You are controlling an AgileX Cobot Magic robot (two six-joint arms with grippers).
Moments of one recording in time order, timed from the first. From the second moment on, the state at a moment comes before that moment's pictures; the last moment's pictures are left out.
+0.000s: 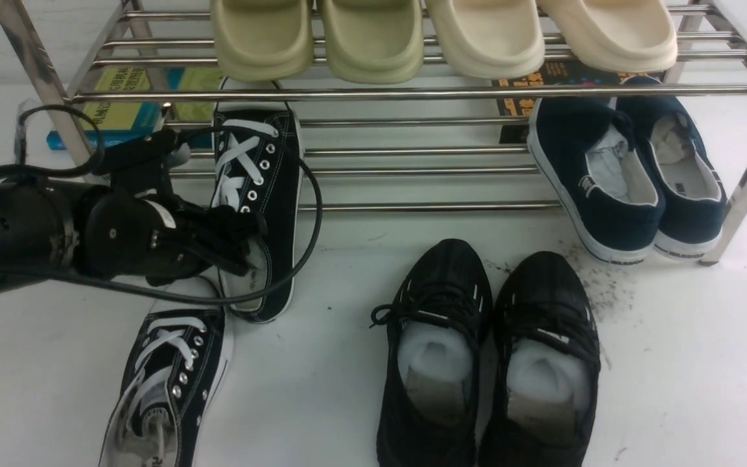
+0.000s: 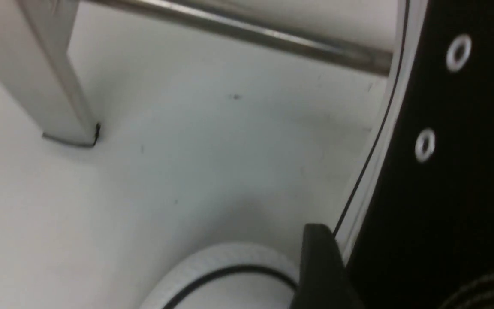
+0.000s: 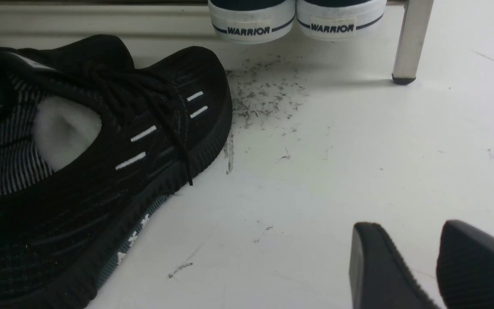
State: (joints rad) right arm 0.11 -0.01 0.01 0.11 0.39 0.00; left arm -0.27 1.64 -0.90 -0.02 0.10 -0.39
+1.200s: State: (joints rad) right arm 0.11 -0.01 0.01 0.11 0.39 0.00; left arm -0.27 1.26 -0.90 -0.26 0.74 -0.25
